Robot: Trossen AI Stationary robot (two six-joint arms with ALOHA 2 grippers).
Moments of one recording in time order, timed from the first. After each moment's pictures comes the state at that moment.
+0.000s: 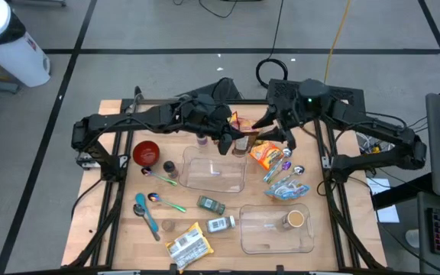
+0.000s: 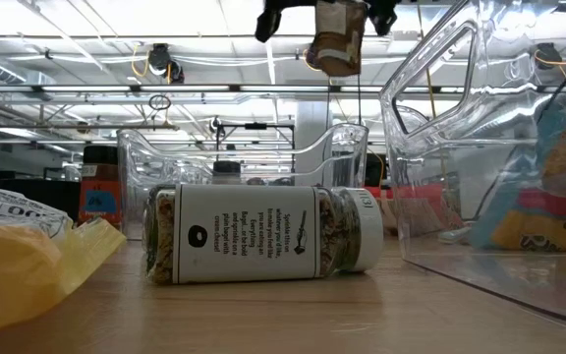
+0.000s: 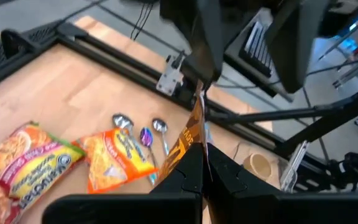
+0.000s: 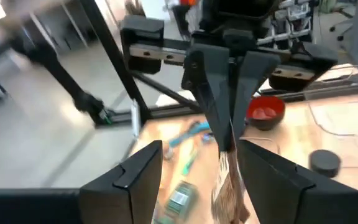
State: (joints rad) left arm 0.14 1.66 1.61 -0.37 0.16 -0.43; right arm -0.41 1.13 1.14 -0.26 -0.70 0.10
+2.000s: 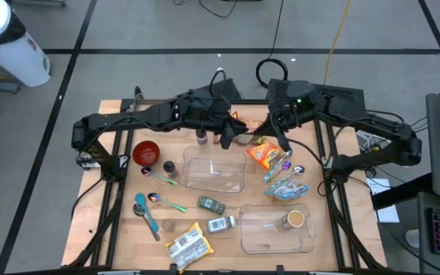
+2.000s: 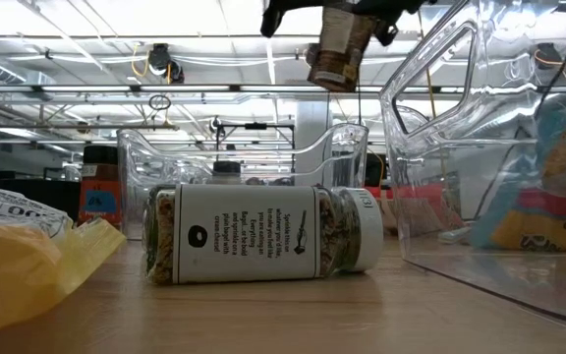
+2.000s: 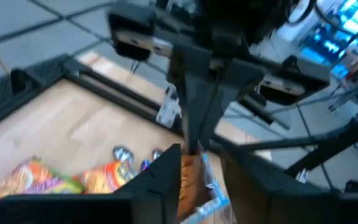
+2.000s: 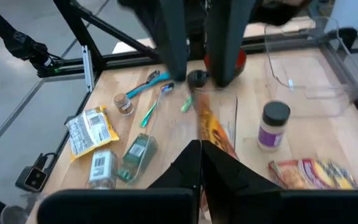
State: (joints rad) left arm 0.17 1.65 1.61 -0.25 0.14 -0.42; right arm -0.38 1.18 1.26 -0.59 -0.52 -0.07
